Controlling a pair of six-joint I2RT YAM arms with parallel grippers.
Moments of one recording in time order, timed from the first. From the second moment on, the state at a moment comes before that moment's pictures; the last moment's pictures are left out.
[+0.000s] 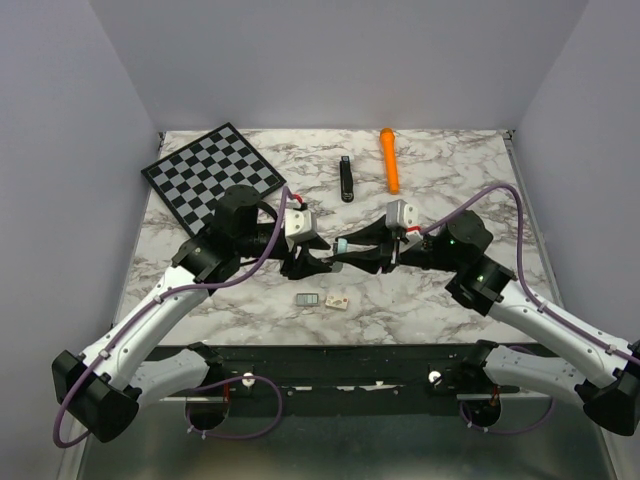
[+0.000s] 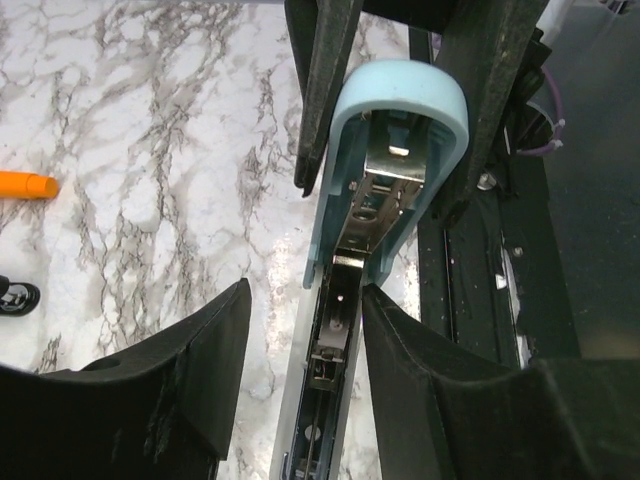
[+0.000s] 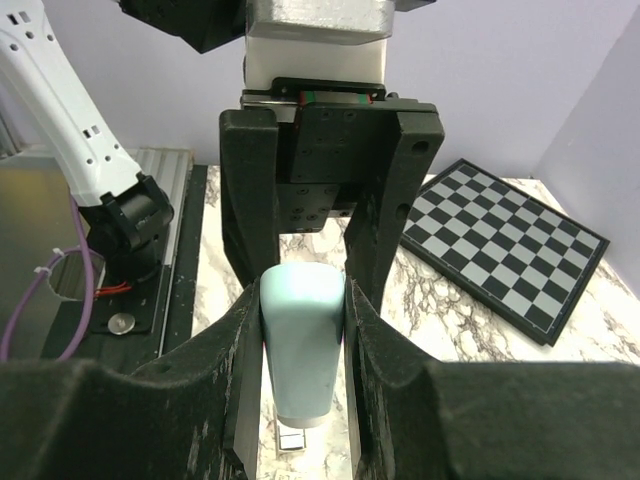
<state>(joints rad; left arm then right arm) -0.60 1.04 0.98 -0.31 0.89 0.30 0.81 0.98 0.85 0.24 -0.63 -0.14</state>
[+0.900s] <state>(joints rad) -0.58 1.08 1.00 -0.39 0.93 0.31 0.81 0.98 0.85 0.24 -0.62 -0.14</state>
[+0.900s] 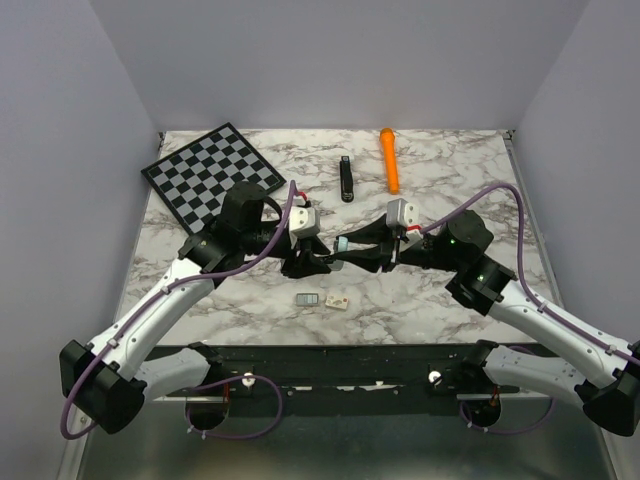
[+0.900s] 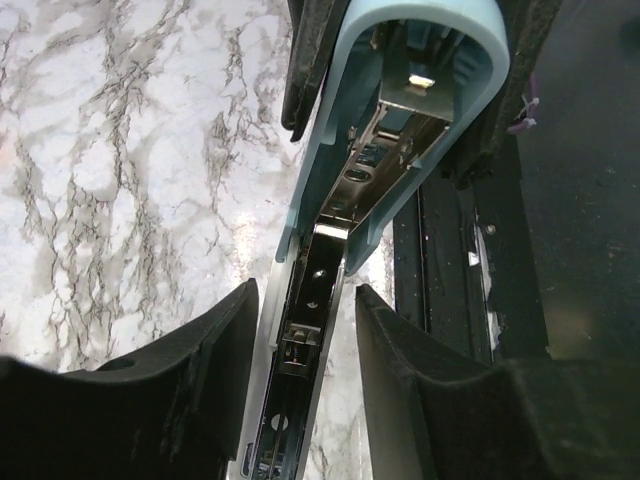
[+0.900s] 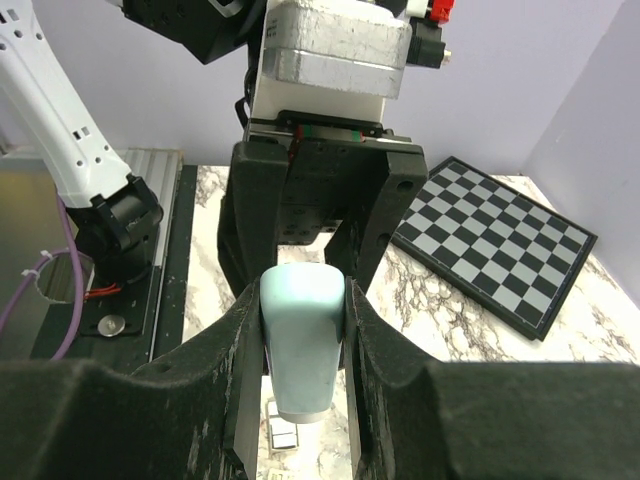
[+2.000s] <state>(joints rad) -0.59 1.08 0.94 -0.38 0.57 0.20 0.80 0.96 0.72 0.30 -0.43 -0.13</state>
